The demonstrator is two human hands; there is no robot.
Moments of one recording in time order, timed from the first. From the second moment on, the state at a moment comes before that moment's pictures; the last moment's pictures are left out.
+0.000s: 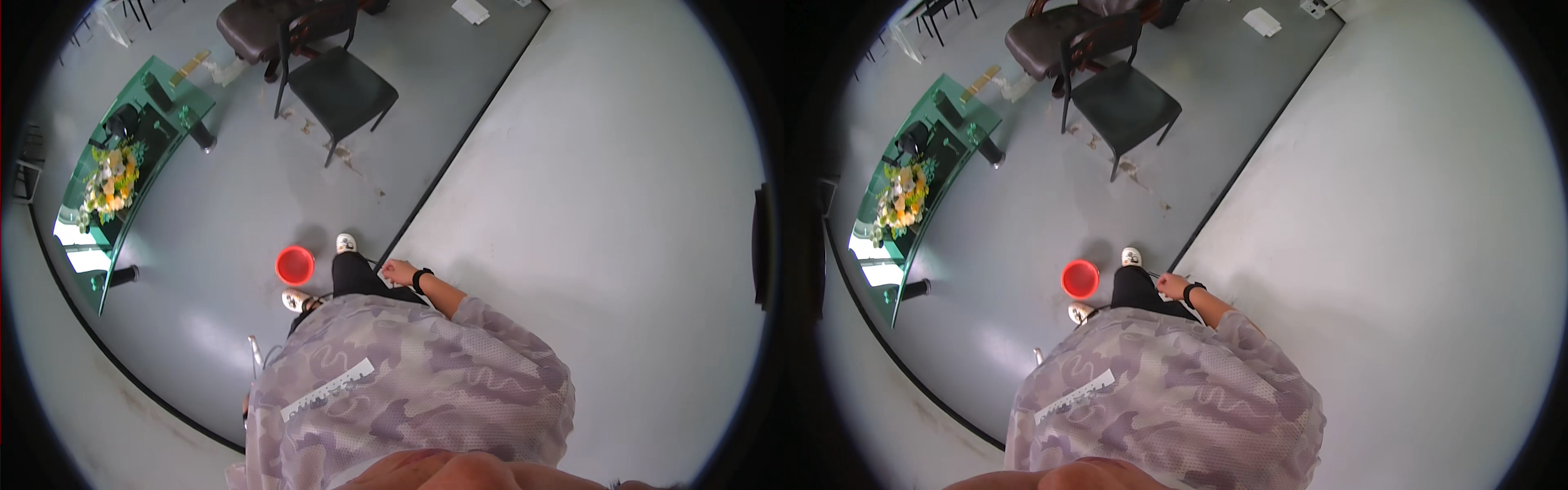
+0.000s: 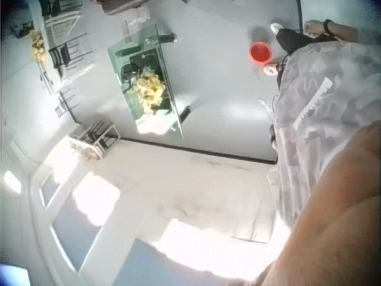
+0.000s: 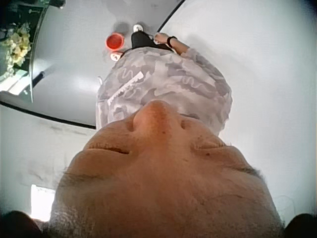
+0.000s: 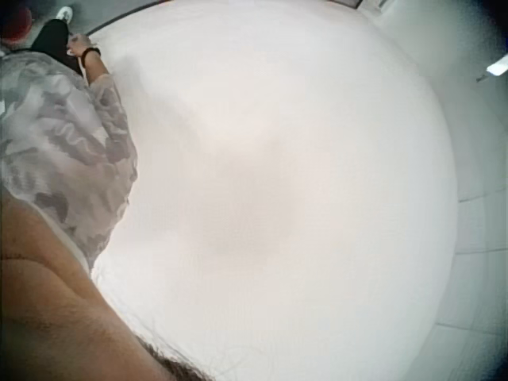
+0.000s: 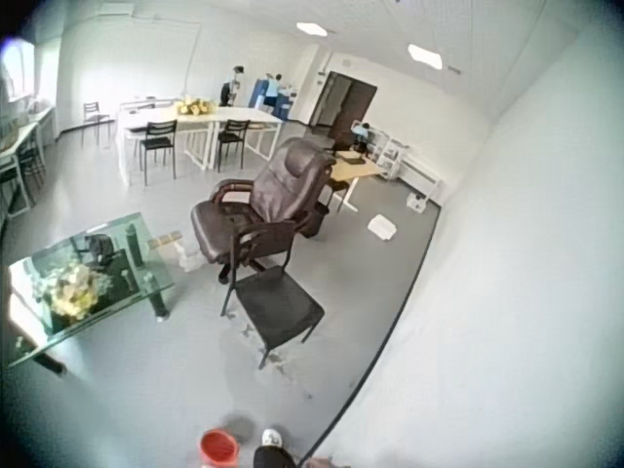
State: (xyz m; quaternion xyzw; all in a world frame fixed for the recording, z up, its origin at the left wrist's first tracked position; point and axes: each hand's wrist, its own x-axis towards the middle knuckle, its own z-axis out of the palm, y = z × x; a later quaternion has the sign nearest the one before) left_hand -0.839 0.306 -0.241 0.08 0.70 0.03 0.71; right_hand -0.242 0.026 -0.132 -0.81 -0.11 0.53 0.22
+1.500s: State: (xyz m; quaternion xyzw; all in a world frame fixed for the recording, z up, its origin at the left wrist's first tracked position) left_hand -0.995 0.081 -0.221 -0.11 0.76 0.11 0.63; right_hand -0.294 0.187 -0.137 -0.79 -0.19 0.57 0.13
